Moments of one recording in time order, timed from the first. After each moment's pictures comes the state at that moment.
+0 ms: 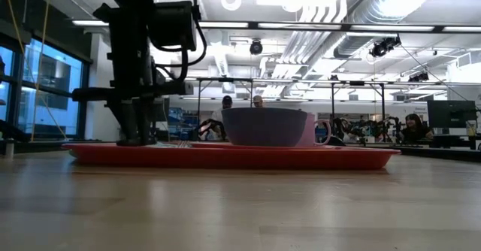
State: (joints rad) left arm 0.04 1.60 0.92 -0.73 -0.18 -1.45; right arm -0.14 0.97 2.14 -1.53 0.23 -0.24
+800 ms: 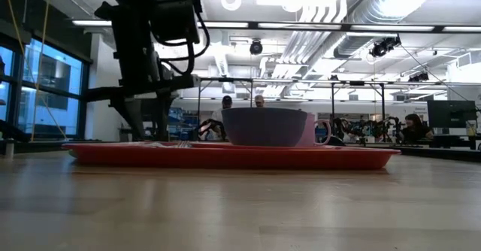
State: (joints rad) left arm 0.05 1.58 0.92 -0.67 -0.25 -1.44; right arm -0.14 0.97 2.14 -1.53 0.23 -0.26
